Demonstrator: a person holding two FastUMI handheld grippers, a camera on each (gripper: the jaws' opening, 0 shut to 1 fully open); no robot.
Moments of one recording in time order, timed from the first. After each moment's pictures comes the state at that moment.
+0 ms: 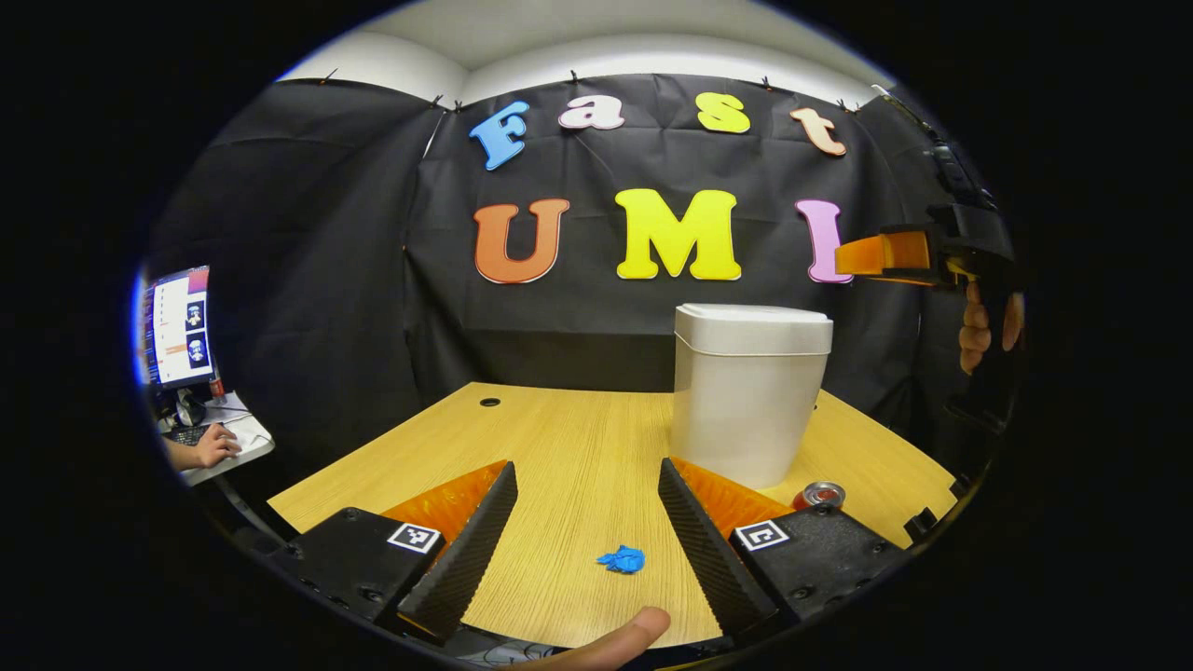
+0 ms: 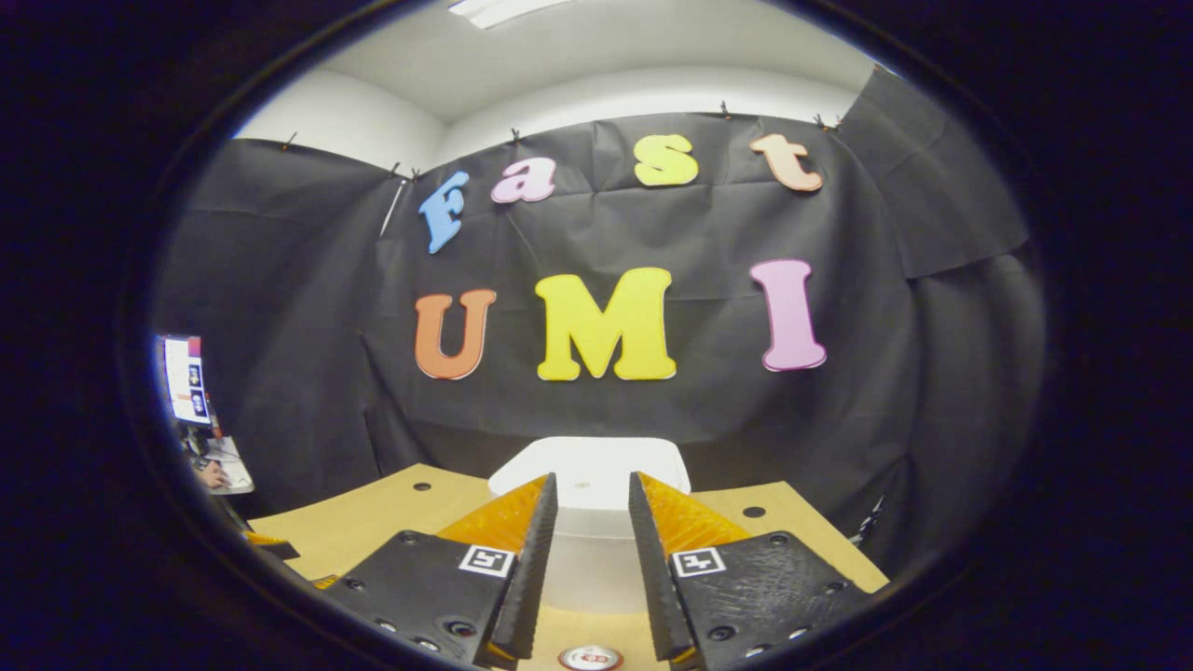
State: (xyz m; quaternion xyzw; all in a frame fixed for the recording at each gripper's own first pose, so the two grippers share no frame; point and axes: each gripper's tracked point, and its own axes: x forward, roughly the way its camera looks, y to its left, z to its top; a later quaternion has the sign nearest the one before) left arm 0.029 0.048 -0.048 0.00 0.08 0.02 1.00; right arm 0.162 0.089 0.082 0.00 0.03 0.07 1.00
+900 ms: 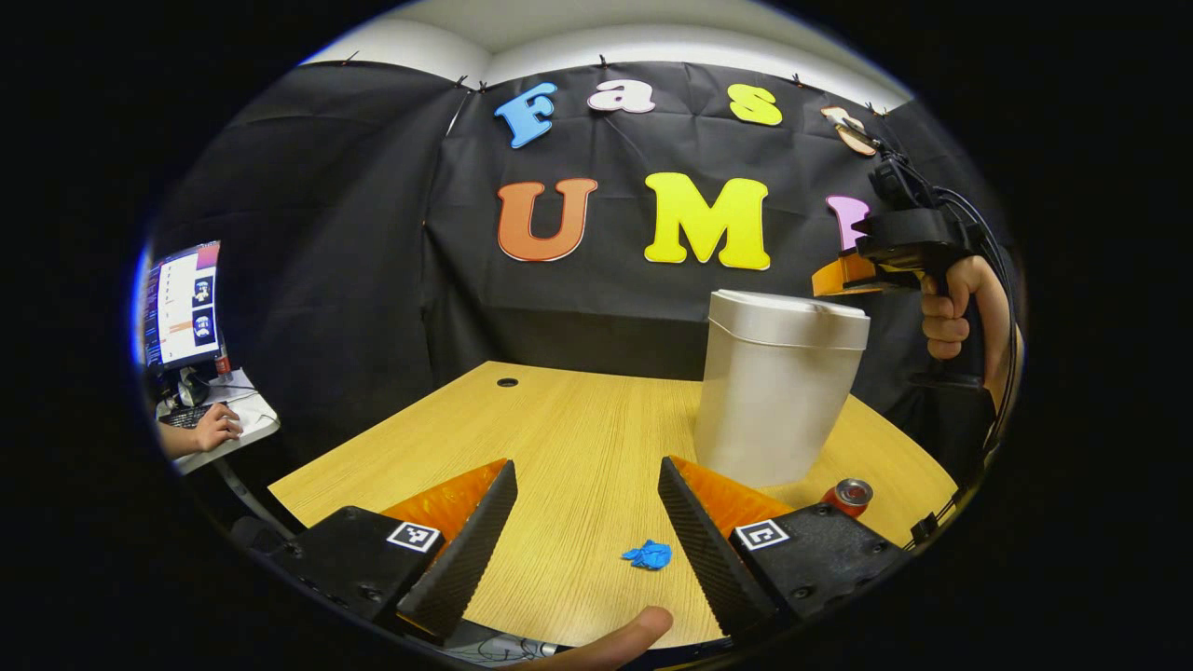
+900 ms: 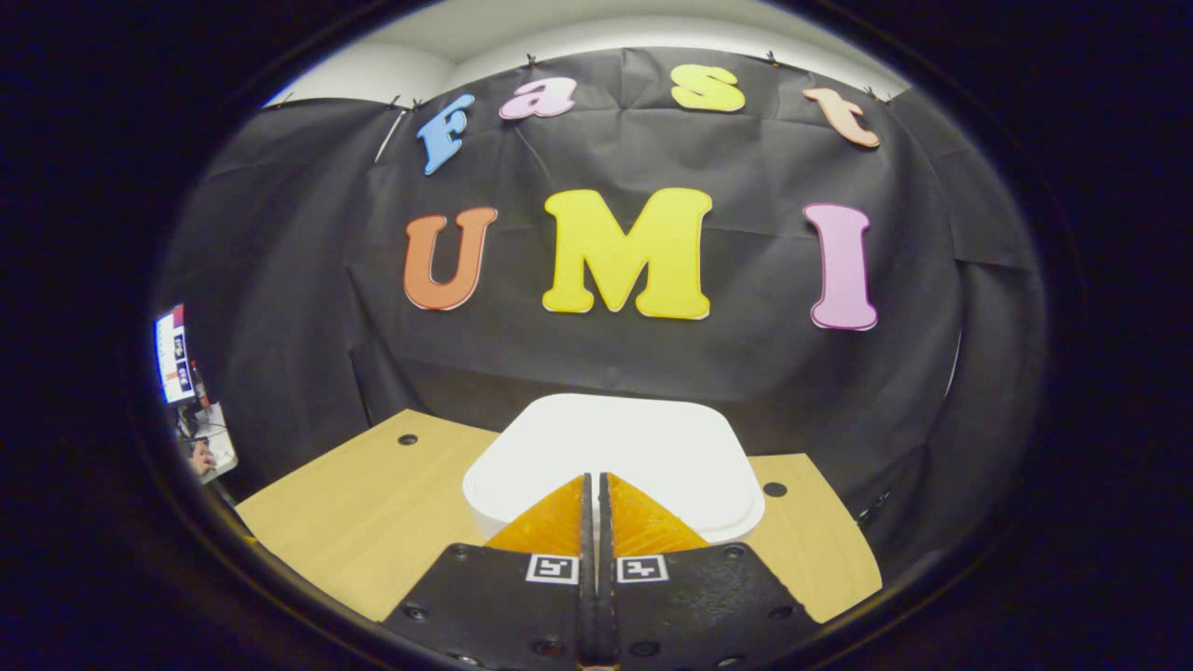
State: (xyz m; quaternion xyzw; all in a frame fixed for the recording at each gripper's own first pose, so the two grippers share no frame) left arm 0.038 0.075 -0.061 -0.02 0.11 0.04 0.99; right arm 0.258 0.116 0.032 -0.03 0.16 0.05 0.98
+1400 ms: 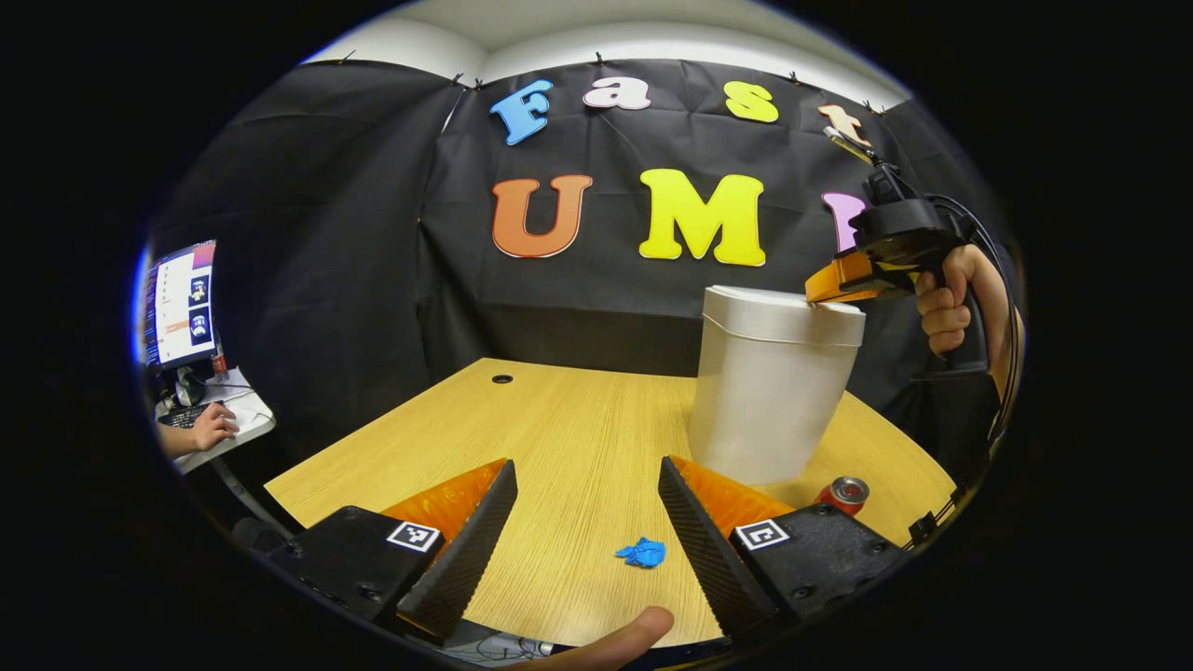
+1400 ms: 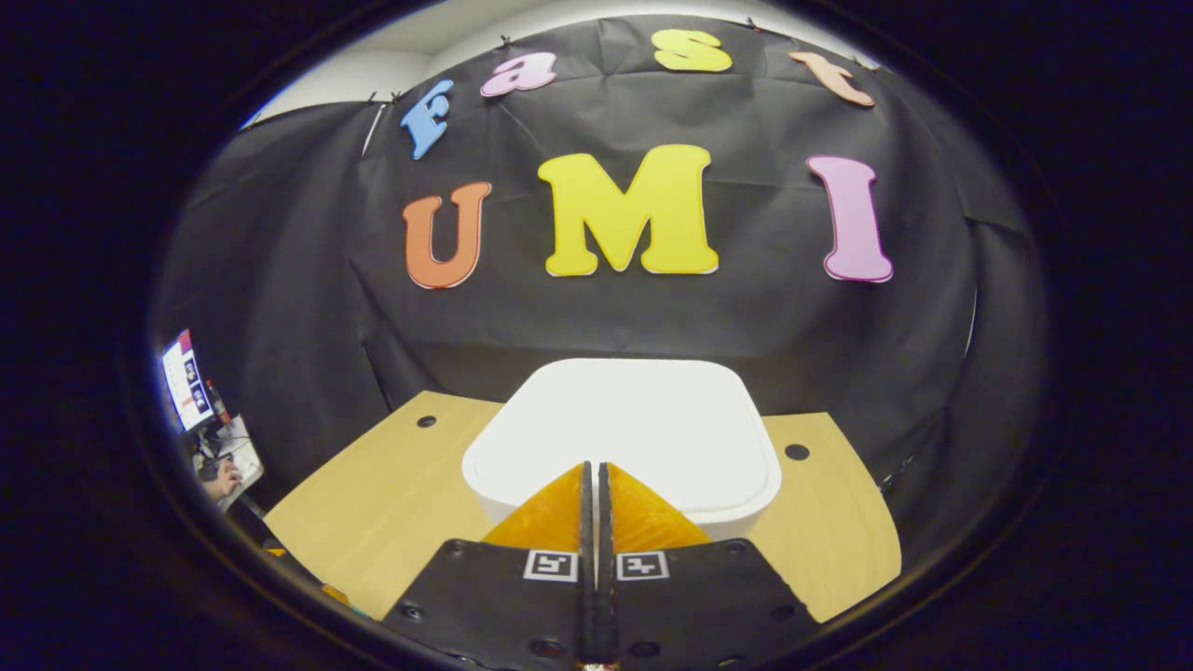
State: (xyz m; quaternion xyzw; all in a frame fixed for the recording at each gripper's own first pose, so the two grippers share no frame) left arm 0.037 0.066 -0.064 -0.02 0.11 0.03 0.99; right arm 0.243 0.115 0.017 0.01 0.23 0.08 0.97
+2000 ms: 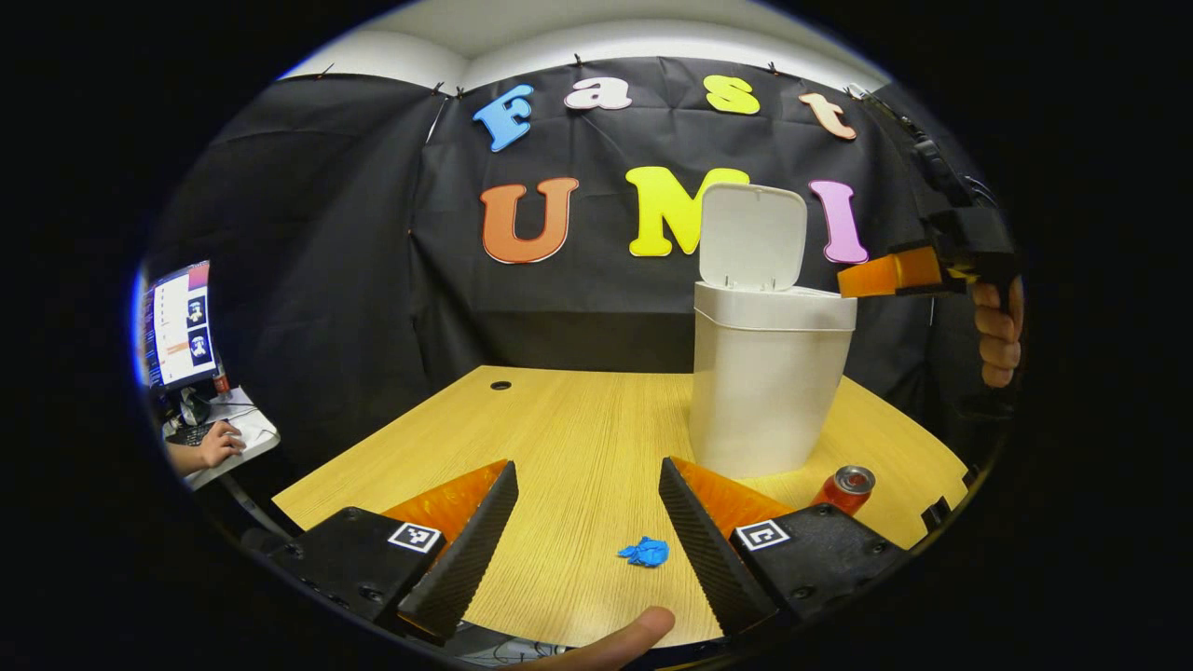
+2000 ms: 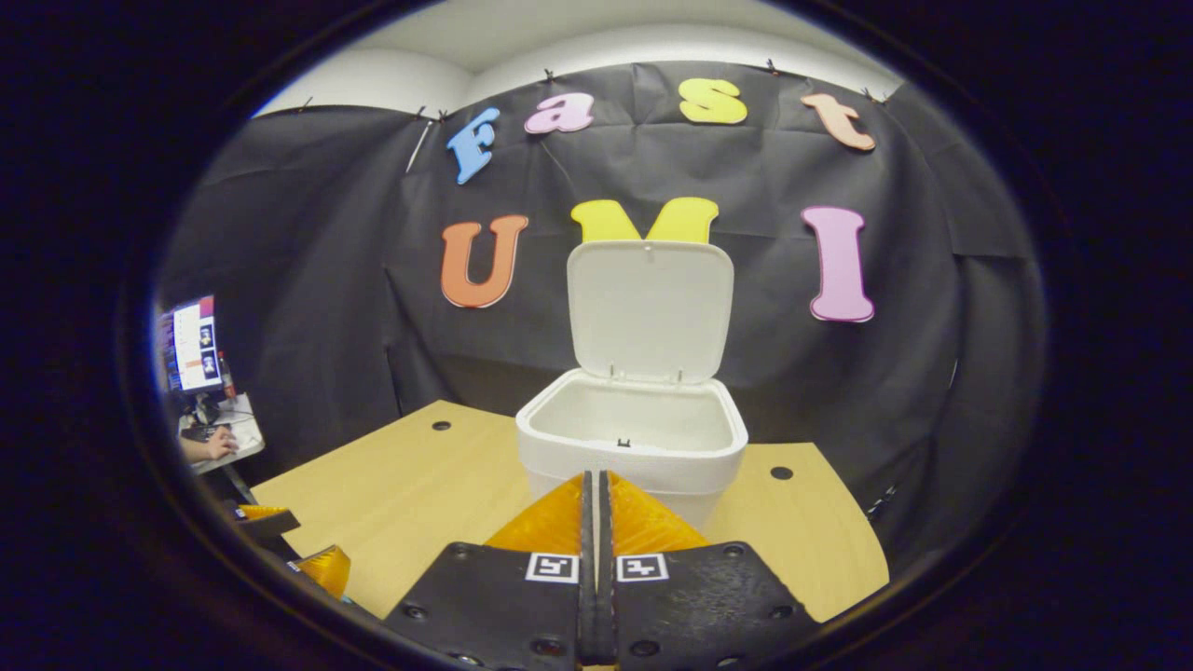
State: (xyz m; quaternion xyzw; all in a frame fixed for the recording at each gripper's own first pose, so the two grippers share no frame) left arm 0.041 0.056 -0.070 0.01 0.12 0.02 0.99; right arm 0.155 0.112 0.023 -0.03 0.13 0.10 0.99
